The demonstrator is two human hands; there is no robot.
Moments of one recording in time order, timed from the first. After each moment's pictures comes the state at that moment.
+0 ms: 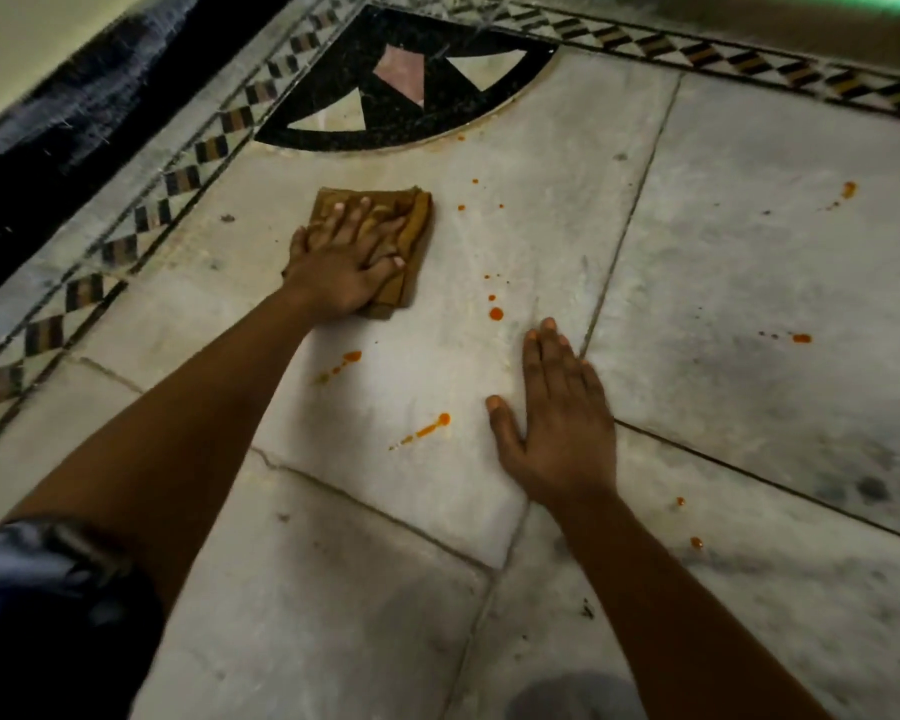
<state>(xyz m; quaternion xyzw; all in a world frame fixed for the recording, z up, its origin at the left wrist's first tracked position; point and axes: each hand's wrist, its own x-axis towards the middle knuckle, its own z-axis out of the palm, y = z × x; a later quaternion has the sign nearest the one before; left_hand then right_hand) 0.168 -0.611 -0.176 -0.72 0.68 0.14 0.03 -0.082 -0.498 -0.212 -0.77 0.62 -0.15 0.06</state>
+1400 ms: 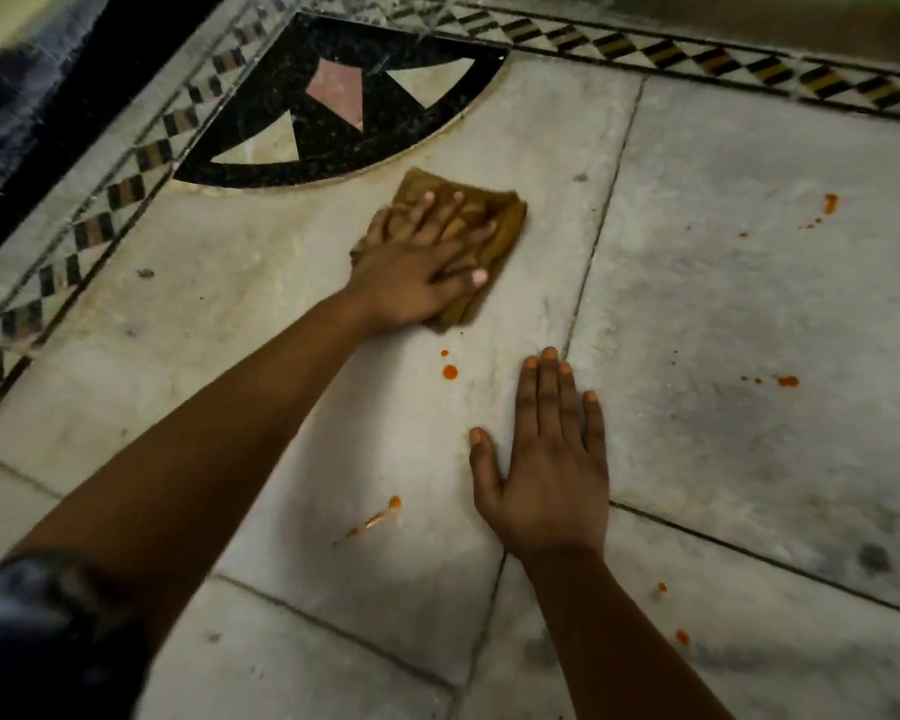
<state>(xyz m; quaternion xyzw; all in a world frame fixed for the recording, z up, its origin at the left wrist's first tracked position) 0.078 -0.689 -0.183 -0.57 0.81 0.12 0.01 -0.089 -0.524 -0.208 -0.72 0.68 -0.11 0.07</state>
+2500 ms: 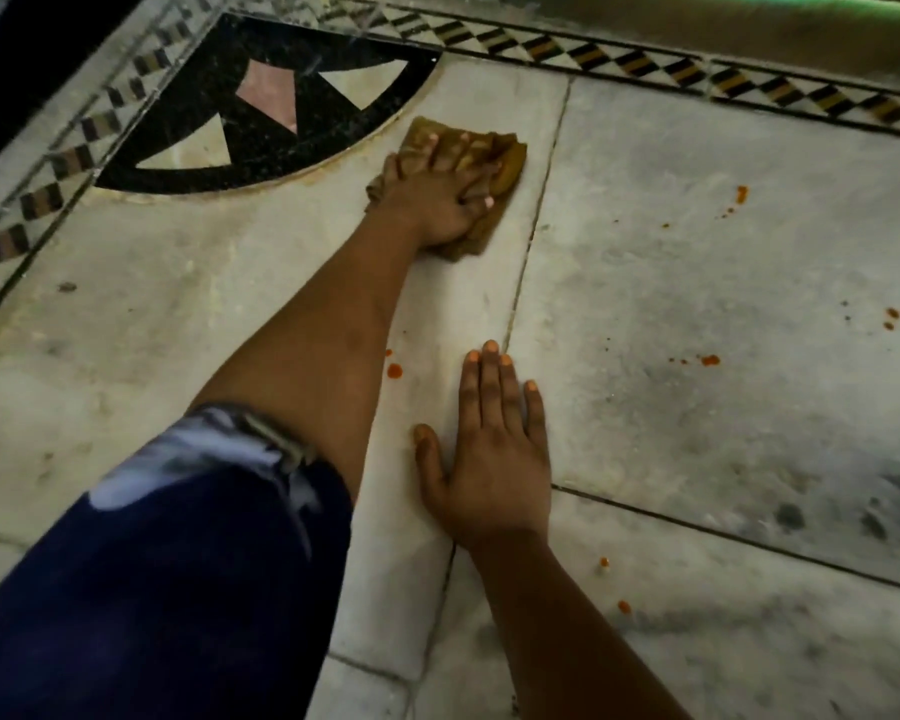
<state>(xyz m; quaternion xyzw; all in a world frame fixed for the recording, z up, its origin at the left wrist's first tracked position) 0.001 -0.763 -0.171 -0.58 0.80 0.14 0.05 -0.089 -0.524 -0.206 -0.71 0.69 -0.12 0.09</state>
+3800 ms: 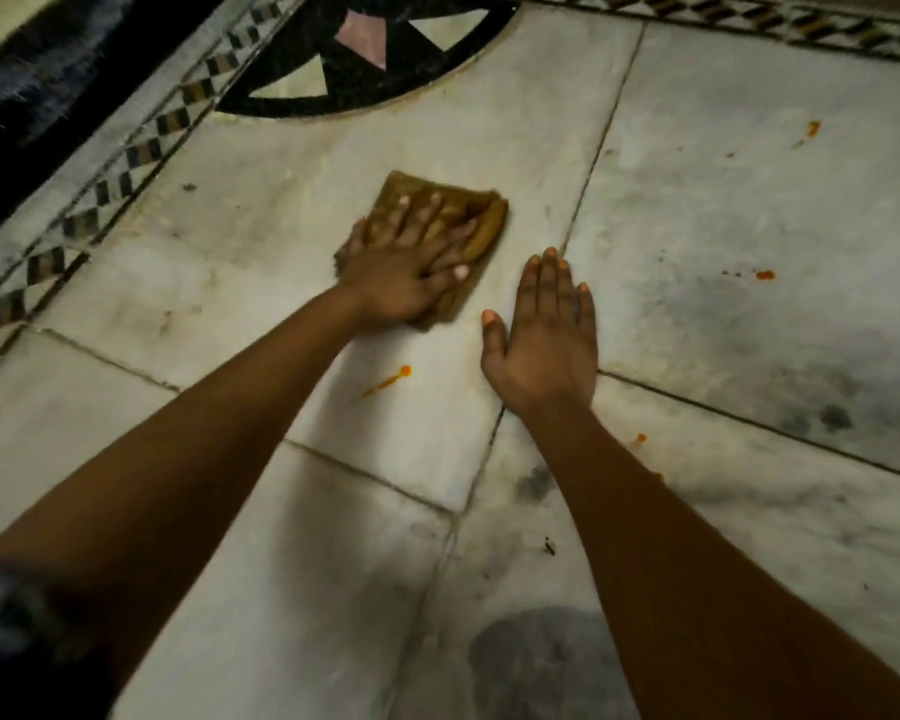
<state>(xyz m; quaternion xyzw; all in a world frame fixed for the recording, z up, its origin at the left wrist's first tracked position) 0.074 -0.580 -0.183 -0.64 0.76 0.13 0.04 -0.093 -0.517 -0.204 -0.73 0.67 -0.08 0.09</state>
